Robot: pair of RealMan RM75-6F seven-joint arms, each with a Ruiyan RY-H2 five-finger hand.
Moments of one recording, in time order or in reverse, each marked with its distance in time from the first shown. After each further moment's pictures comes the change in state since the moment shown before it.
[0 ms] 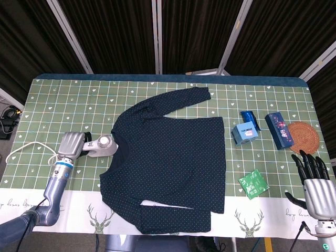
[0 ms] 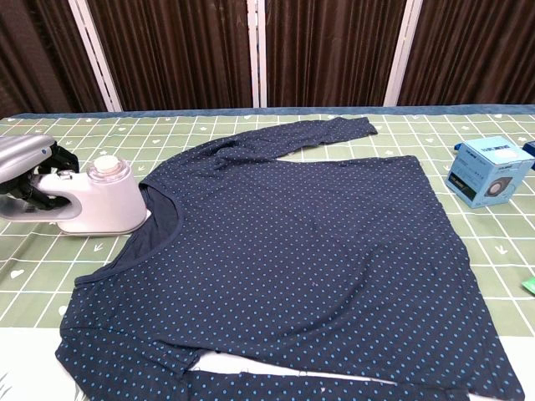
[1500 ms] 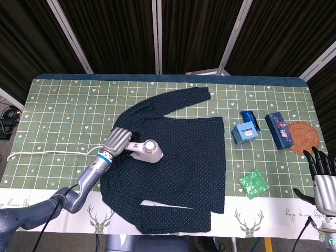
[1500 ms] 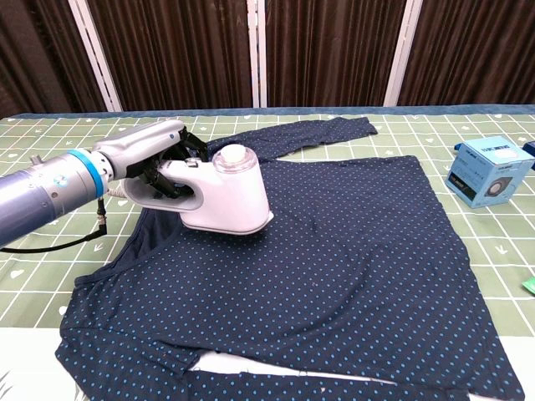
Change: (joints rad) left arm -0.243 -0.144 0.014 0.093 0.235 -0.078 -0.359; right arm 0.008 0.010 0.036 0.018 0.091 -0.021 0.027
